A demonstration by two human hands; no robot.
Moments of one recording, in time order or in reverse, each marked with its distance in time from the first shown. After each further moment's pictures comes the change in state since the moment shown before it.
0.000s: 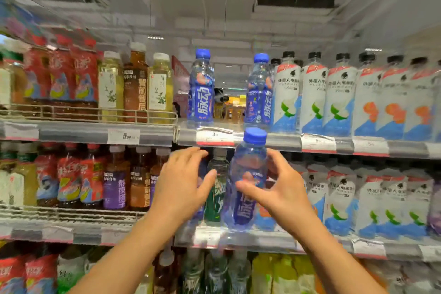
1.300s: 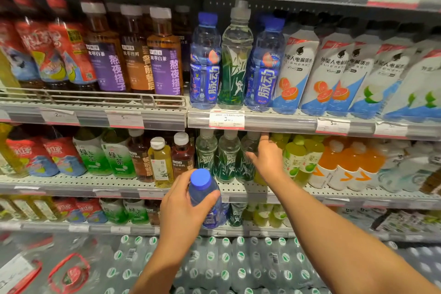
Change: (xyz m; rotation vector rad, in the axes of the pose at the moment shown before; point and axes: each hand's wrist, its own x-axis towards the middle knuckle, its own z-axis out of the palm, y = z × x) left_hand -0.269 -0.036 0.078 -0.573 -0.248 -0.684; right_hand -0.139 0.230 0.130 -0.900 -0.286 0.546
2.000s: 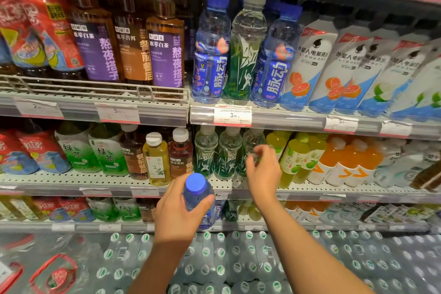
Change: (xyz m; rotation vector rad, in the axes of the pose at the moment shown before) left_hand 0.015 -0.037 -0.003 -0.027 -0.038 -0.059; right_hand -0.054 -0.028 0.025 0.319 0.282 0.190
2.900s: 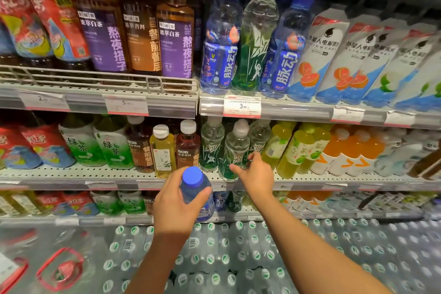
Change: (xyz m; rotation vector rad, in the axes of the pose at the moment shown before) left_hand 0.004 -0.017 -0.022 0.011 0.025 0.003; right_hand -0.027 -0.003 0.024 -0.159 -0.336 0.134
